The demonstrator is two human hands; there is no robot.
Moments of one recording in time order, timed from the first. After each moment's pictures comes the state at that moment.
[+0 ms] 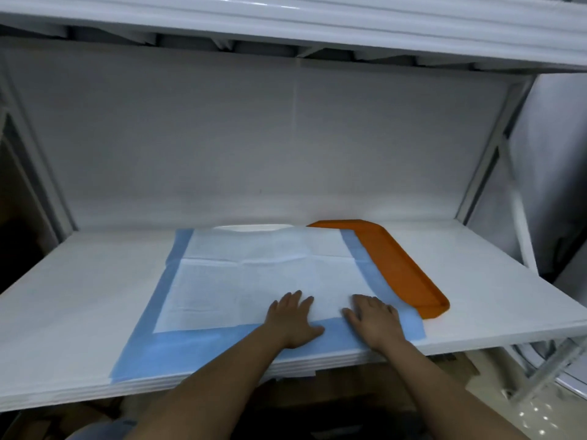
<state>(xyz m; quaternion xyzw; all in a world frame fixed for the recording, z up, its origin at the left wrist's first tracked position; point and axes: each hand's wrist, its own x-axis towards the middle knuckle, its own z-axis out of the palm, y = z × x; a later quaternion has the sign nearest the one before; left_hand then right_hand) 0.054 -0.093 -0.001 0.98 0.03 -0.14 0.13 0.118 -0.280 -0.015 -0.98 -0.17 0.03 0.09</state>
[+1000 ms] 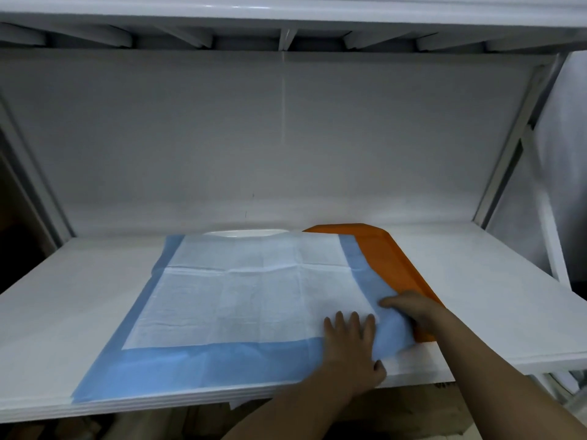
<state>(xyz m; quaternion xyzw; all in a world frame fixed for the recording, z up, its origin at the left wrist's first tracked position) 0.103 -0.232 -0.014 1.00 -0.03 -0.08 0.00 0.231 -0.350 0.018 -0.85 0.03 0.29 0.43</state>
